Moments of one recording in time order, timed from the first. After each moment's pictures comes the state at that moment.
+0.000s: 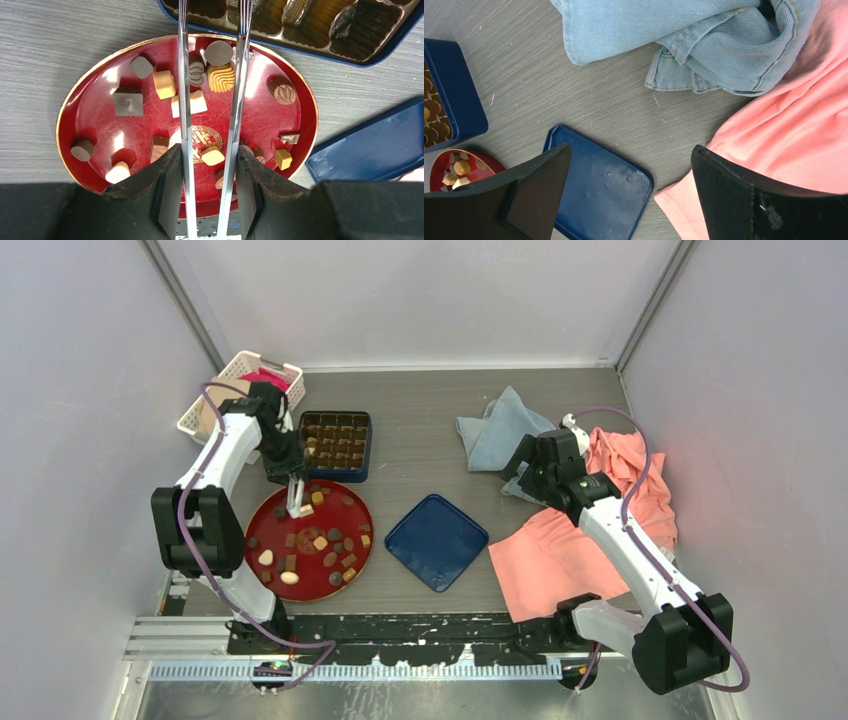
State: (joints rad) left arm -0.01 1.68 1.41 -1.06 0.09 -0.26; right arm 0.29 1.10 0.87 -0.56 0.15 0.74
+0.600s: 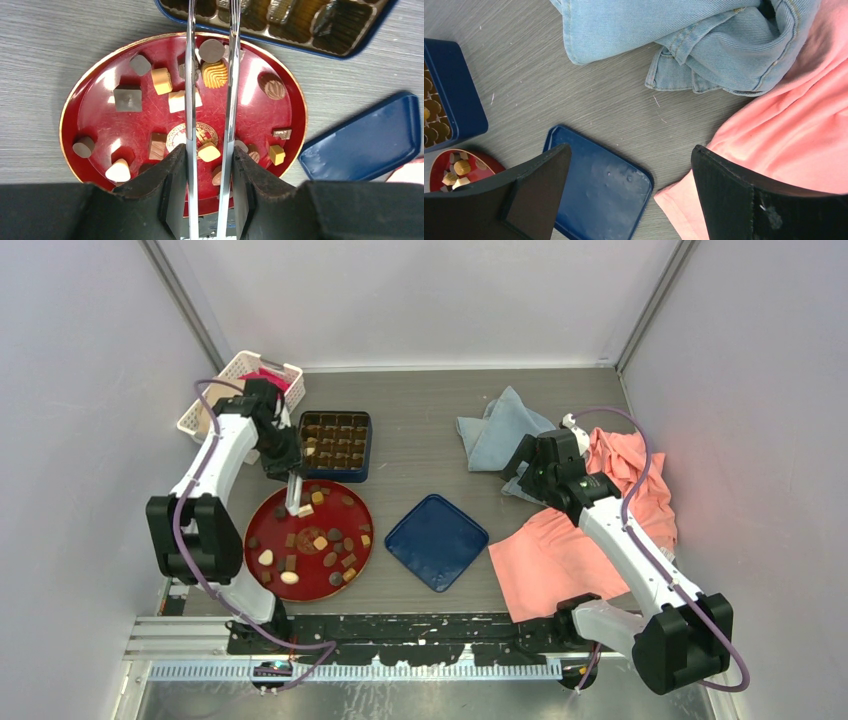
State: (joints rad) left arm -0.01 1.65 1.43 -1.07 0.09 -0.26; right arm 0.29 1.10 0.87 -0.56 0.15 0.74
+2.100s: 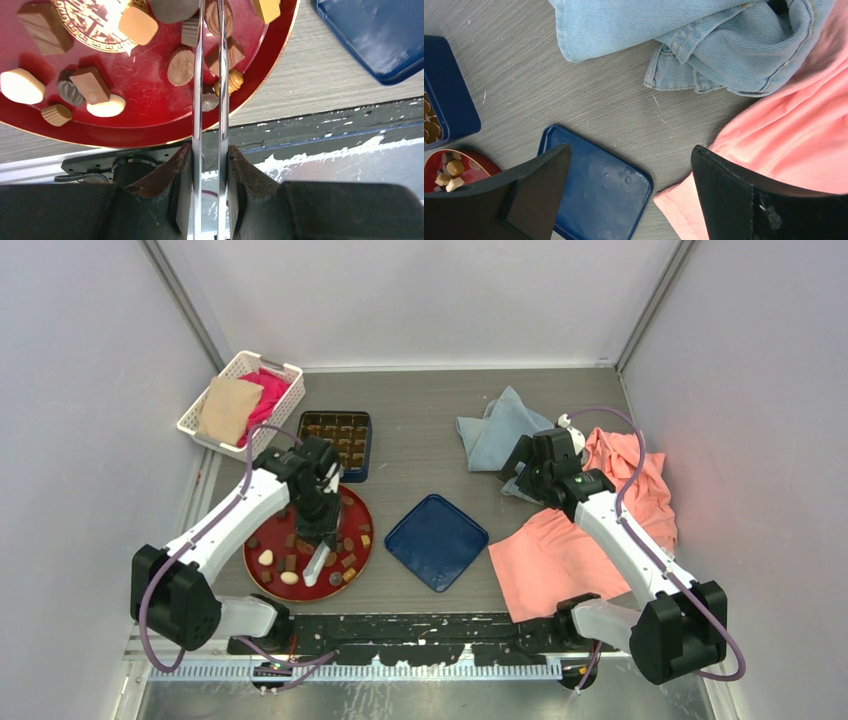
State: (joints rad) left arm -0.44 1.32 1.09 -1.21 0.11 -0.36; right arm 0.29 1.15 0.87 -0.55 0.14 0.74
